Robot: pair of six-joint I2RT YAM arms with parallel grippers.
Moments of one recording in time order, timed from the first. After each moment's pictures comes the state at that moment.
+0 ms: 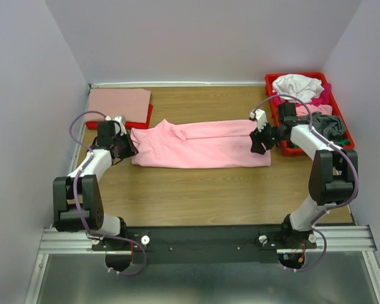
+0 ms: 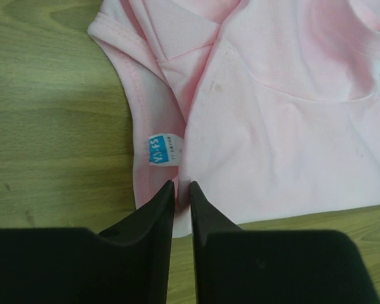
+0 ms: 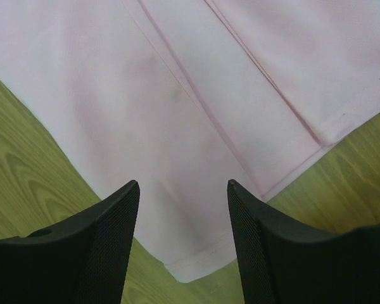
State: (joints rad) left arm 0.08 1.44 0.78 -0.19 0.31 -0.24; right arm 0.04 1.68 1.11 -0.53 -0.56 -0.73
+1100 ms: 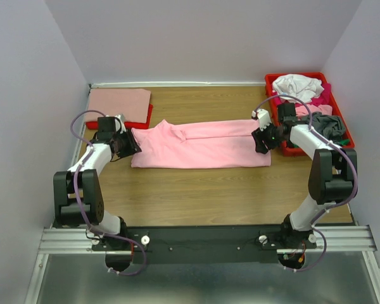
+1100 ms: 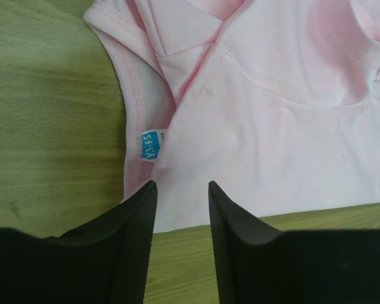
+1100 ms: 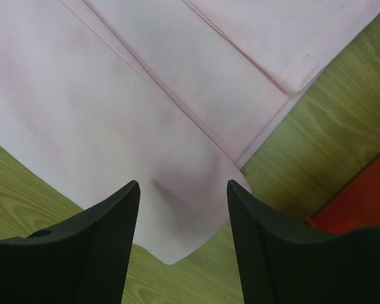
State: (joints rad) left arm 0.08 1.48 0.86 -0.29 0.32 -0.31; right arm 0.04 1.70 1.11 -0.51 -0.38 -0.62
